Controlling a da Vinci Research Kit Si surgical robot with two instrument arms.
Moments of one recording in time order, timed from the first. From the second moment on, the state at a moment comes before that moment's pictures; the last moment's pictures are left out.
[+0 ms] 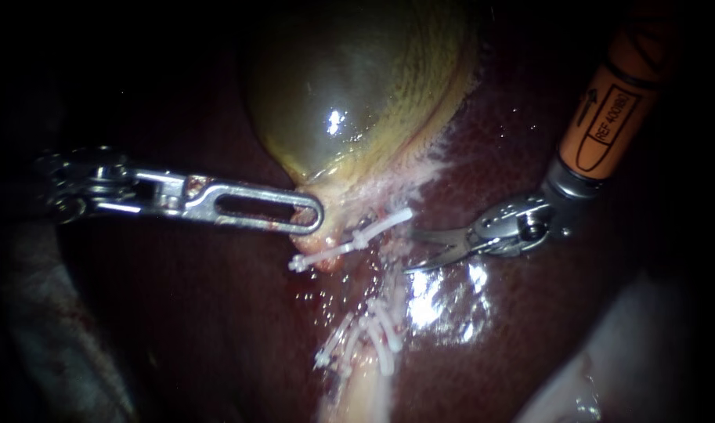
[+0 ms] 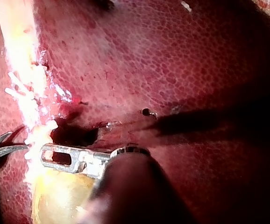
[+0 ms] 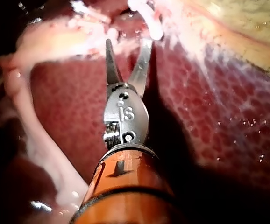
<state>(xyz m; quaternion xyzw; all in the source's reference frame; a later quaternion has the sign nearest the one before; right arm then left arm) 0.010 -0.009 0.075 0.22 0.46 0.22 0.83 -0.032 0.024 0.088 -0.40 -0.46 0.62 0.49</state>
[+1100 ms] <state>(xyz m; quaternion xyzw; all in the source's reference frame) 0.006 -0.007 0.073 0.20 0.47 0.20 0.83 -0.033 0.023 0.092 -0.40 -0.45 0.63 0.49</state>
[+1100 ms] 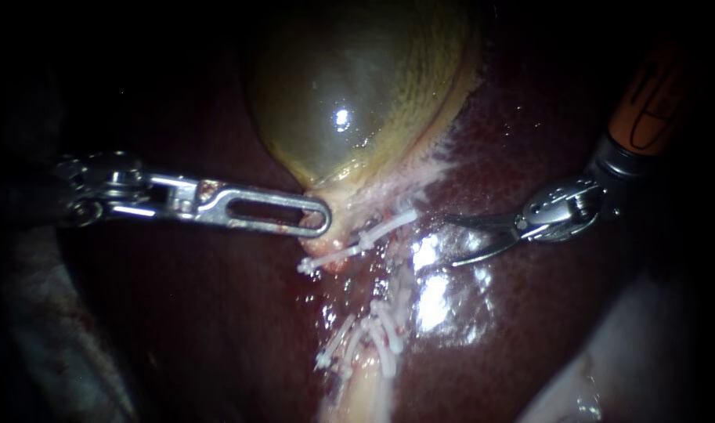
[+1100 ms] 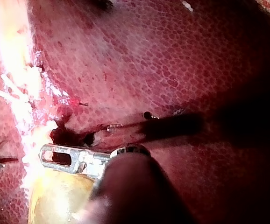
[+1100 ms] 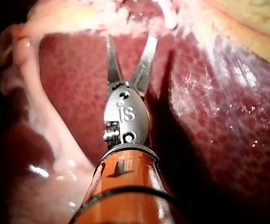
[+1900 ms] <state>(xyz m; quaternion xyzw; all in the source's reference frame) 0.007 -0.008 0.073 0.20 0.47 0.20 0.83 -0.037 0.021 0.096 -0.40 -0.46 0.63 0.48</state>
